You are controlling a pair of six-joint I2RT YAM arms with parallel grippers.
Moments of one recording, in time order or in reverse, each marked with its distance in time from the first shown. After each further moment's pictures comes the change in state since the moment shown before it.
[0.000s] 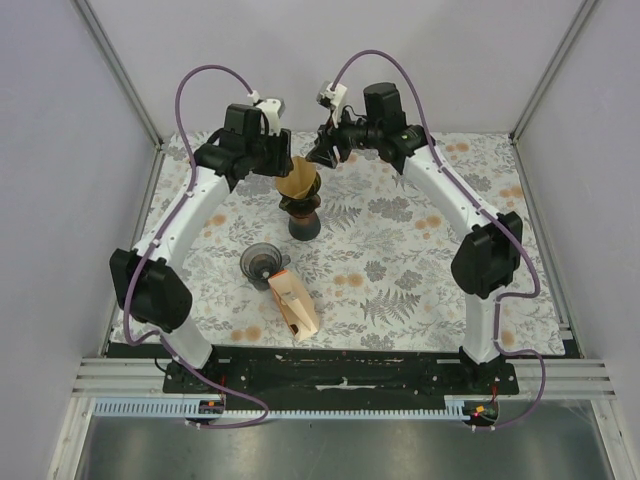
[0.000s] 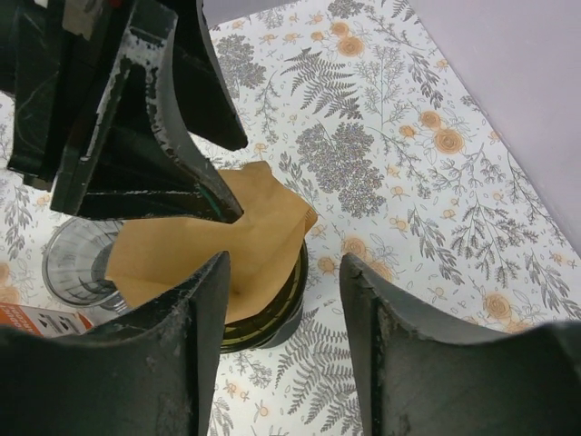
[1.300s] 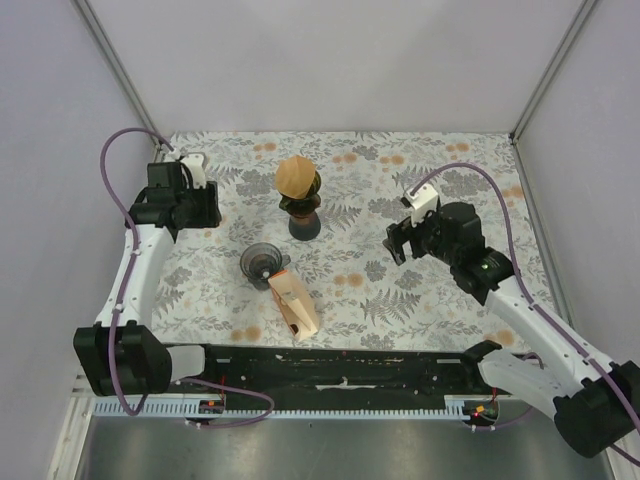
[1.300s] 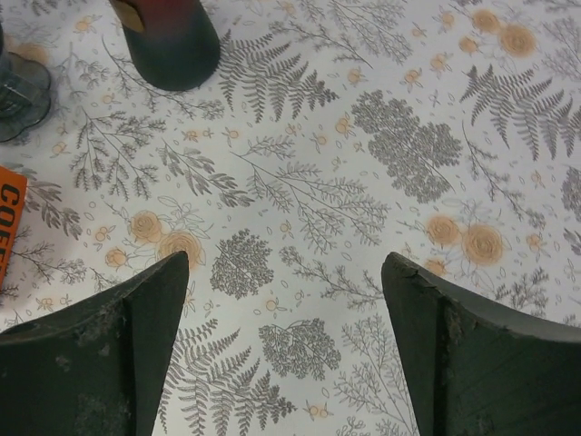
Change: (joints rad) left arm 0.399 -0.406 -0.498 -0.049 0.025 0.145; right arm -0.016 -1.018 -1.221 0.142 0.550 0.114
